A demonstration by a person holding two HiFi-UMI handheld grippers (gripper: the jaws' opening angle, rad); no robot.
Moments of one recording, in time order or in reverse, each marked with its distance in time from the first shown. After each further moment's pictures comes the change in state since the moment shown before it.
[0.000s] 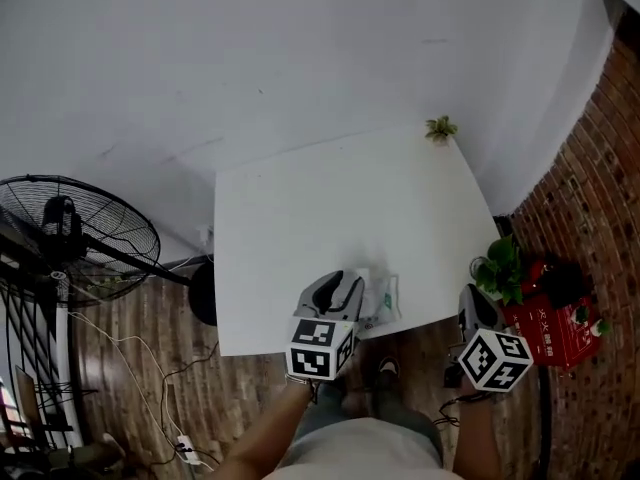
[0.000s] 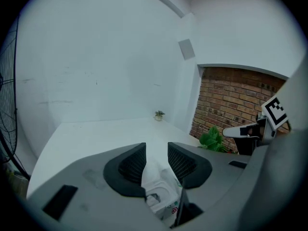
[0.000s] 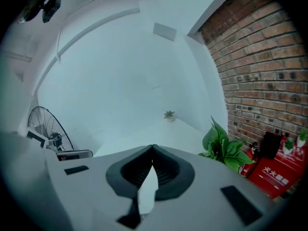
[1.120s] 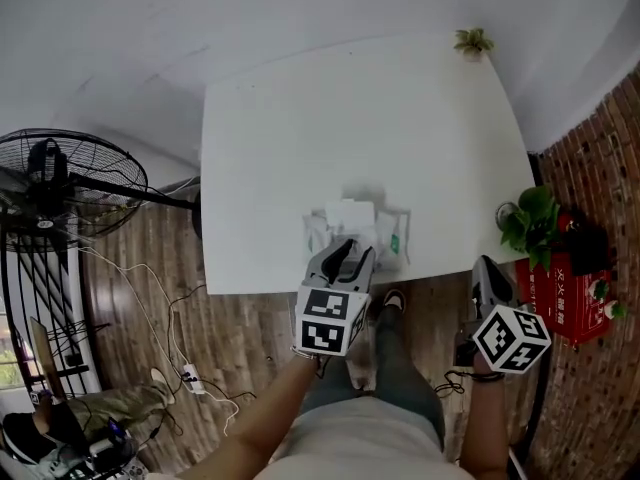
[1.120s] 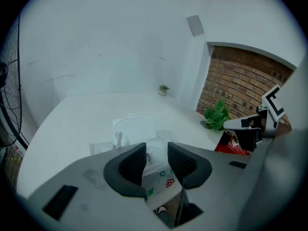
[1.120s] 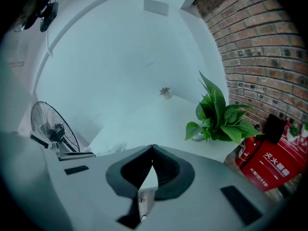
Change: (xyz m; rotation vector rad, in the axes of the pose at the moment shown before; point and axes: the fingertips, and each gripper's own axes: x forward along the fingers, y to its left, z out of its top) left arm 0.019 -0.012 -0.102 -0.060 0.226 0.069; right arm 0.020 -0.040 -0.077 0.039 0.223 0.038
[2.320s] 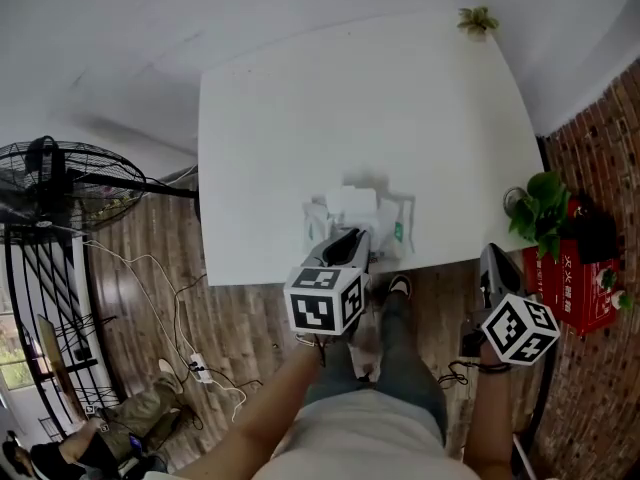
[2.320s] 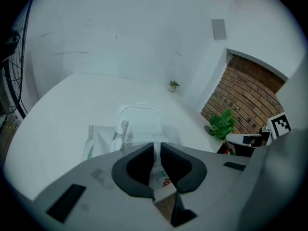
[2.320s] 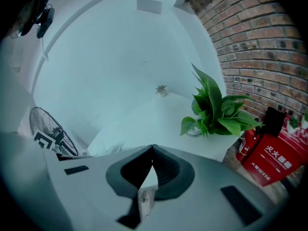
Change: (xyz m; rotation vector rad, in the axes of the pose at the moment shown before) left arm 0.011 0.010 -0.014 -0.225 0.078 -0.015; right arm 0.007 -0.011 -0.008 0.054 0.007 -0.002
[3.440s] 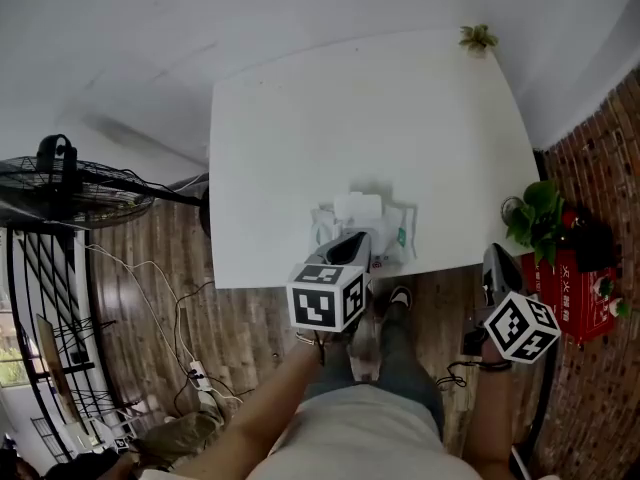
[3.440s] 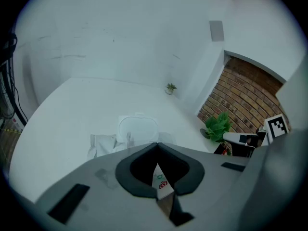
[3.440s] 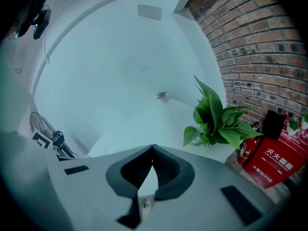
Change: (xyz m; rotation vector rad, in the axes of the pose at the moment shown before) left arm -0.013 -0.006 0.017 0.014 0.001 -0.022; right arm -0.006 0.006 0.019 0.005 -0.053 0.000
